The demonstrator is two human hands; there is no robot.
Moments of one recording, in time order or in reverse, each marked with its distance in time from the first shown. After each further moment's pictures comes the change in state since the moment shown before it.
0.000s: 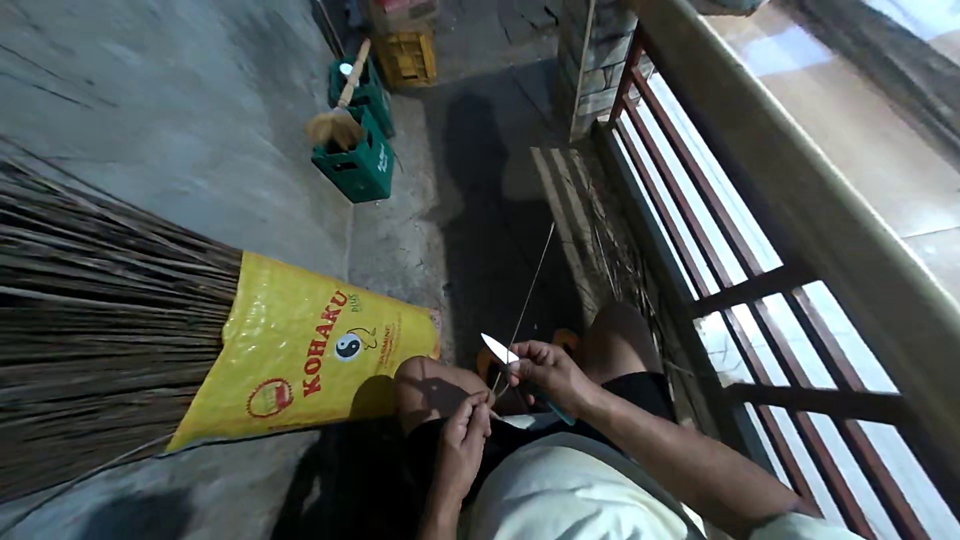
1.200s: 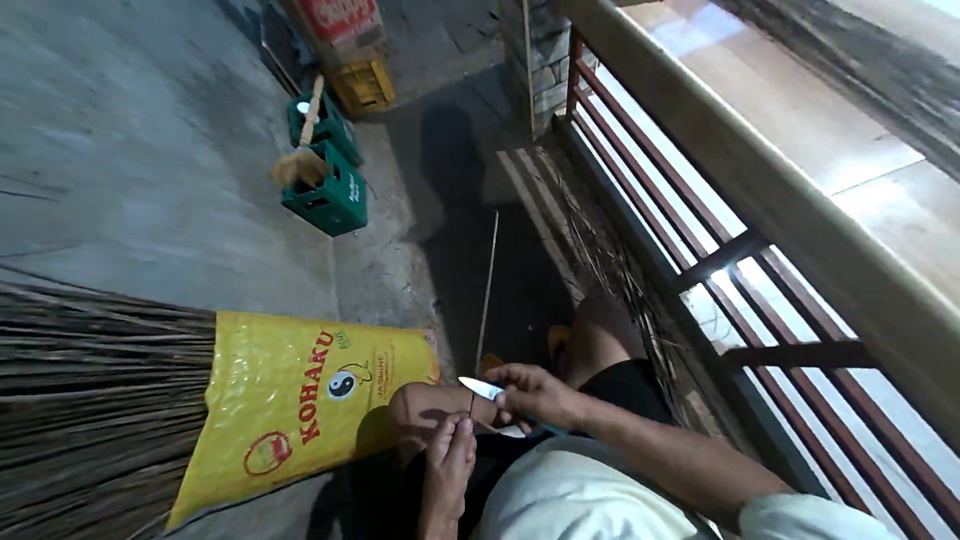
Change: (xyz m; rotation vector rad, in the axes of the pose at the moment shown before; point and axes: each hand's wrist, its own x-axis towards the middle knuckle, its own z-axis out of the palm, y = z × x) left_hand 0.007 0.011 0.000 -0.218 -0.039 -0.127; right_hand -0.016 0.007 -0.011 -0.099 -0.151 -0.012
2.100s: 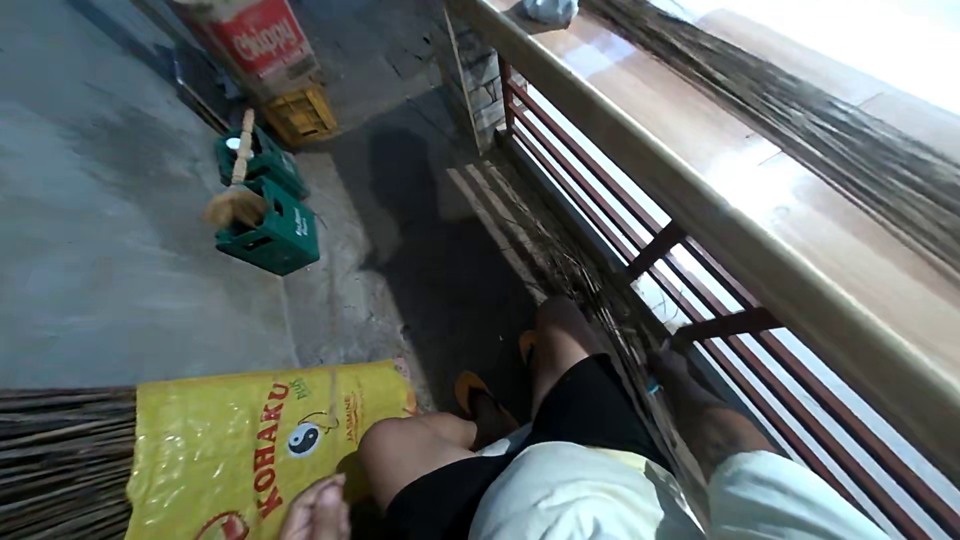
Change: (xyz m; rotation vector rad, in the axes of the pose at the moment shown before) left_hand -0.020 0.095 -0.071 0.353 0.125 0.337; right_hand -0.176 0.156 -0.237 -0.307 1.222 0.912
